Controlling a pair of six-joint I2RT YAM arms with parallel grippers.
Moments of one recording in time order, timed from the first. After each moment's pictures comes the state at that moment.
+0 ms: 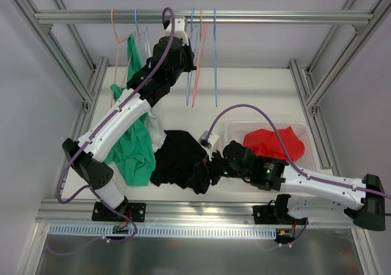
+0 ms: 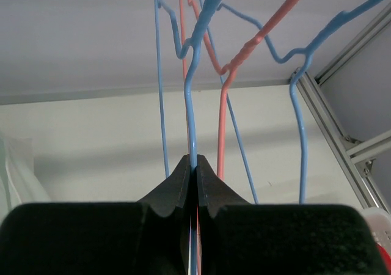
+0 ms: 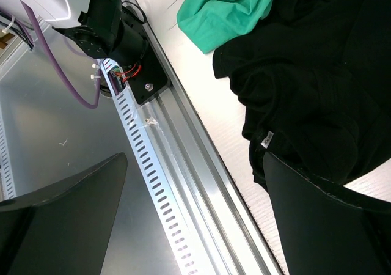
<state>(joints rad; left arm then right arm) -0.68 1.65 1.87 -0.40 -0.37 -0.30 1.24 1.02 0.79 -0.22 -0.08 0.45</state>
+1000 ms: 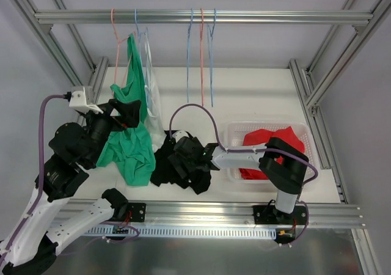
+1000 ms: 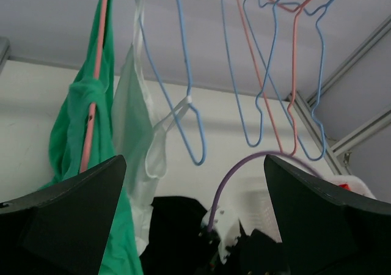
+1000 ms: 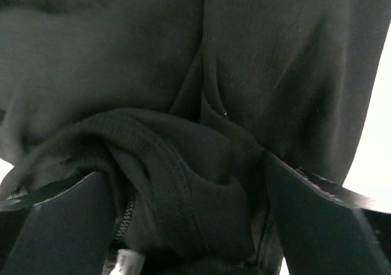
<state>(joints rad) -0.66 0.64 1.14 -0.46 -0.45 -0.35 1.15 1.80 1.08 -0.27 0.23 0.31</state>
